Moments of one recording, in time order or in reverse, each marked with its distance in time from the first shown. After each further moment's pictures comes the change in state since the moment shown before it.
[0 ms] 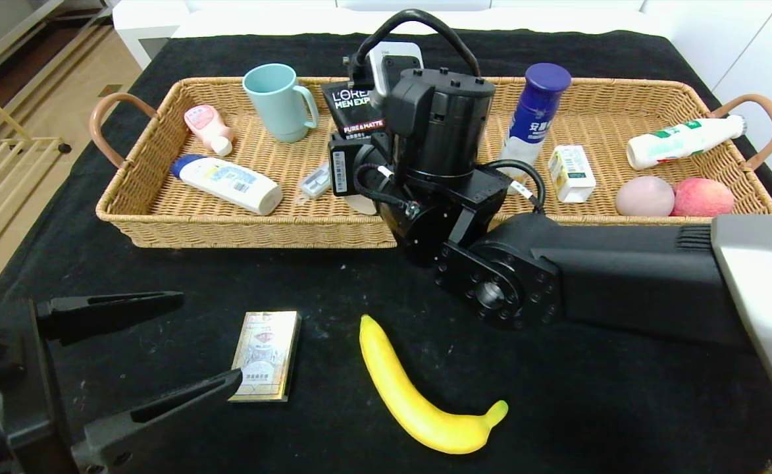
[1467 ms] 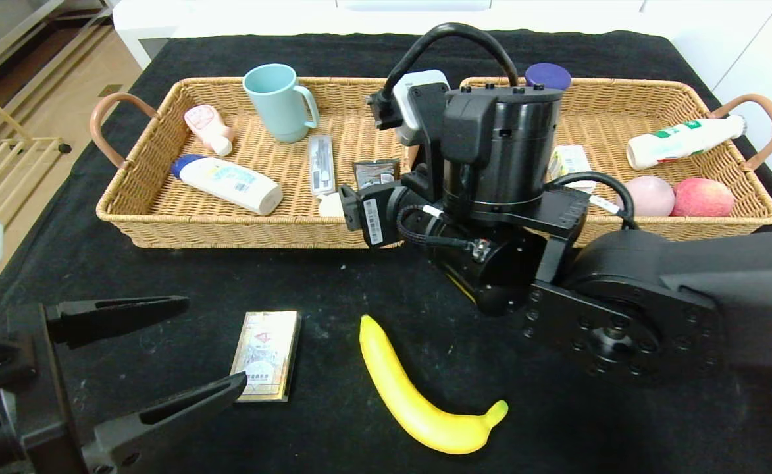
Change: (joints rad) left arm 0.001 0.011 0.007 0.000 0.000 0.000; right arm 0.030 -0.279 0.437 0.071 0.027 -0.014
